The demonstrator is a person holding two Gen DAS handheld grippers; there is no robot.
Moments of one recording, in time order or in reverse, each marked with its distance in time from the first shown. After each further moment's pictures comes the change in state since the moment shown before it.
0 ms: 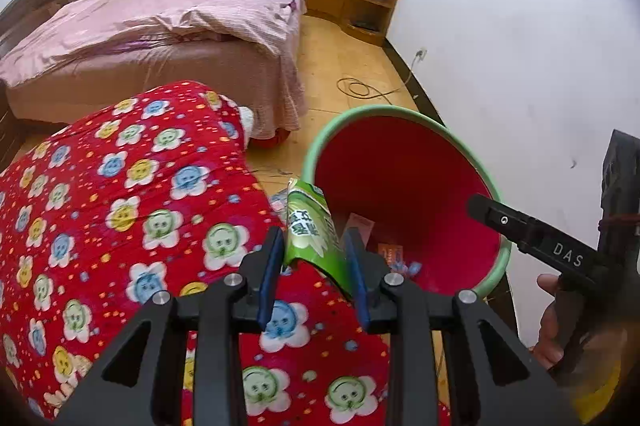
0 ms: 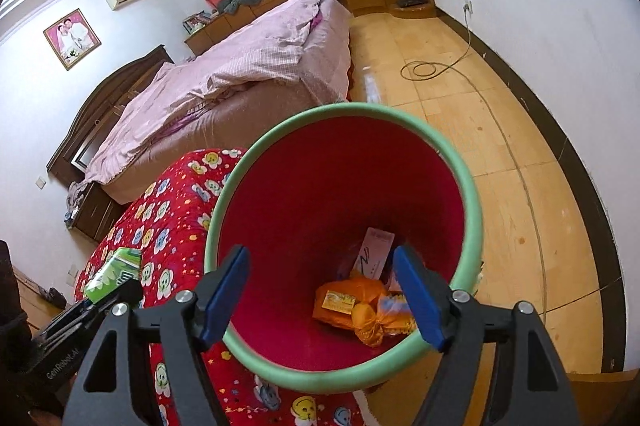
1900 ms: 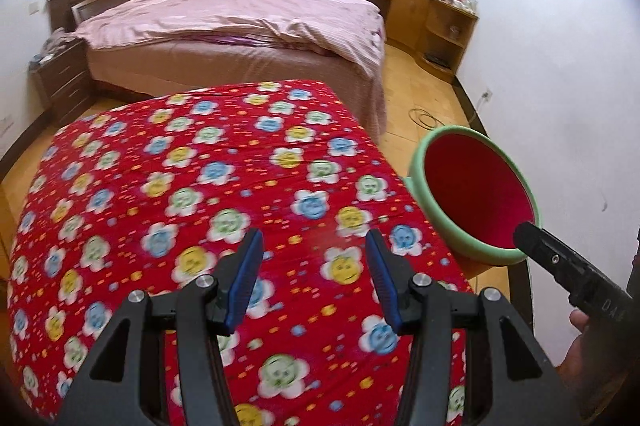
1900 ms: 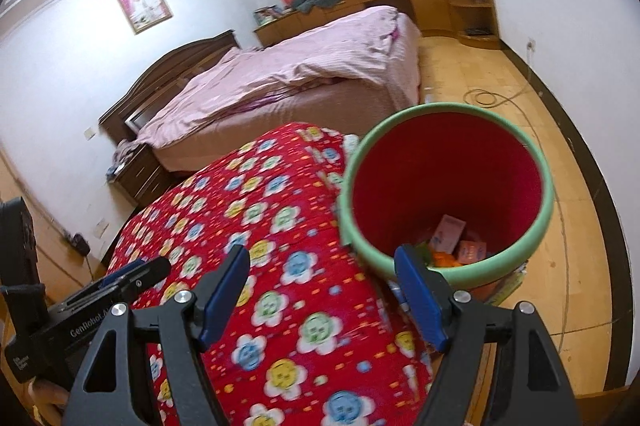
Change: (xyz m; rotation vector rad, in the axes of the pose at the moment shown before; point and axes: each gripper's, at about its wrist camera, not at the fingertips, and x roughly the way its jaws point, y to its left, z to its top) left arm -0.119 0.088 -0.070 -0.198 -0.098 0.218; right arm -0.065 0.108 -0.073 -0.201 -0.031 0.161
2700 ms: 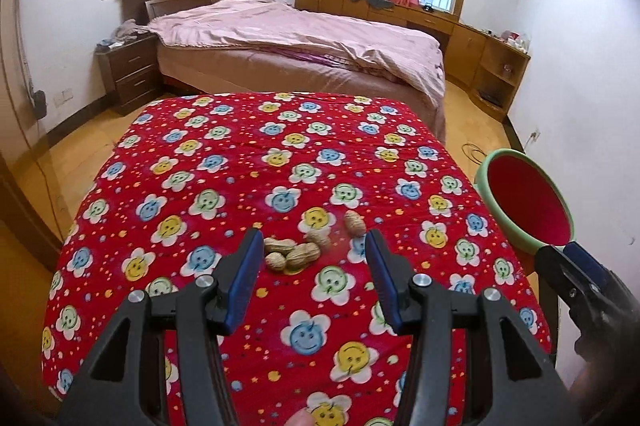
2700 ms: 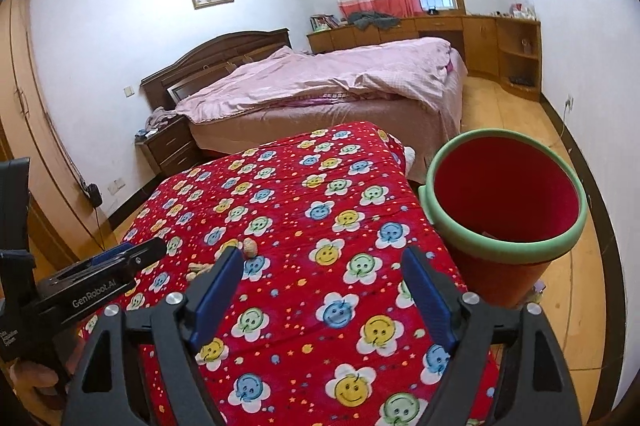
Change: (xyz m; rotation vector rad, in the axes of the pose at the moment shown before) left arm -0.062 0.067 -0.055 -0.128 -0.111 0.178; right arm -0.027 0.090 -0.060 -0.219 -0.065 0.047
